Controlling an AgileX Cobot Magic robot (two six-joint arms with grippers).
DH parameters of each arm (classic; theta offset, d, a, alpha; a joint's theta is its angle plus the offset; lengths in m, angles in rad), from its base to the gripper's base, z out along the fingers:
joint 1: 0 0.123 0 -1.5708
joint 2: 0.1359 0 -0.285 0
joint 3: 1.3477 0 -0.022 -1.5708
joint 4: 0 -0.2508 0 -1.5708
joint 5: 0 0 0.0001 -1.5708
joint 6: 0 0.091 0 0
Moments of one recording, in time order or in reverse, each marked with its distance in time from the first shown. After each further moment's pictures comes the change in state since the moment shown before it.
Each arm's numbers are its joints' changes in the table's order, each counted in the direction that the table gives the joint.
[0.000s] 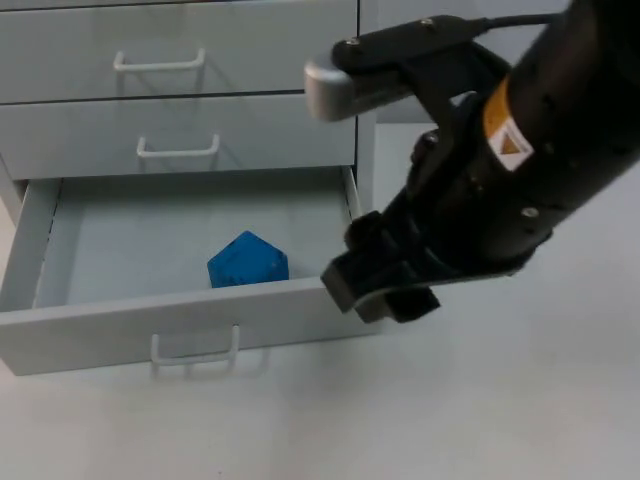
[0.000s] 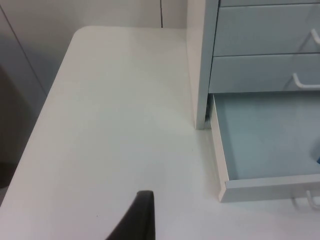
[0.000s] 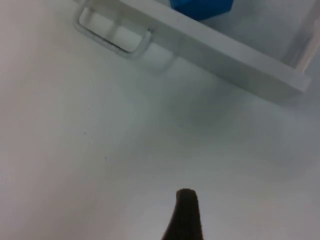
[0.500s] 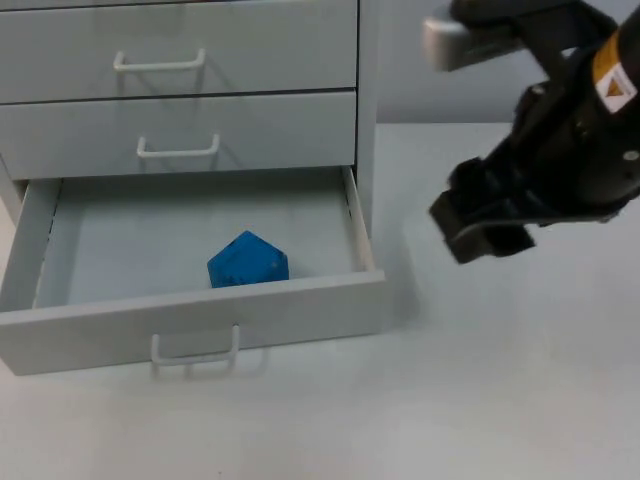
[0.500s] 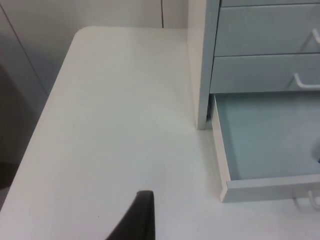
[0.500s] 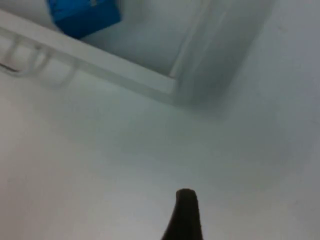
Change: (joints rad) right arm -0.194 -0.056 0.046 0.011 0.000 -0.064; left arm 0.000 0.000 0.000 -0.004 0.000 0.000
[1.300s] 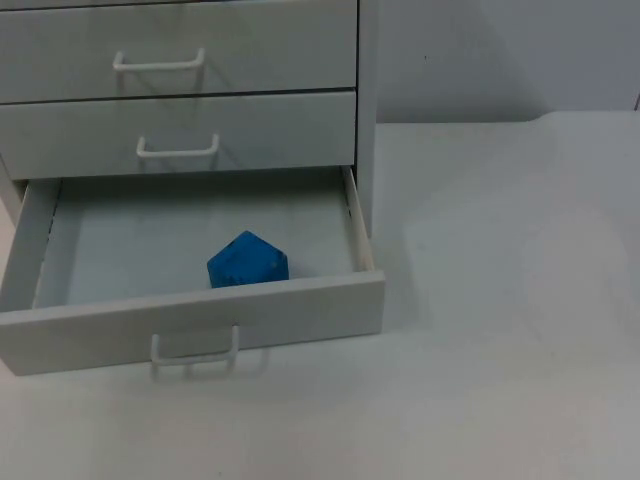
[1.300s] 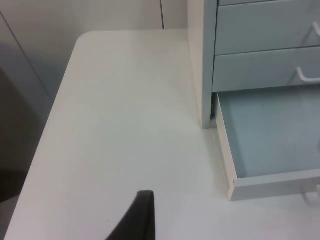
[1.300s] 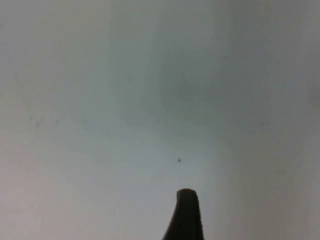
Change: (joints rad) right arm -0.806 -0.047 0.177 -0.431 -0.093 -0.501; left arm 0.000 0.000 0.000 0.002 0.000 0.063
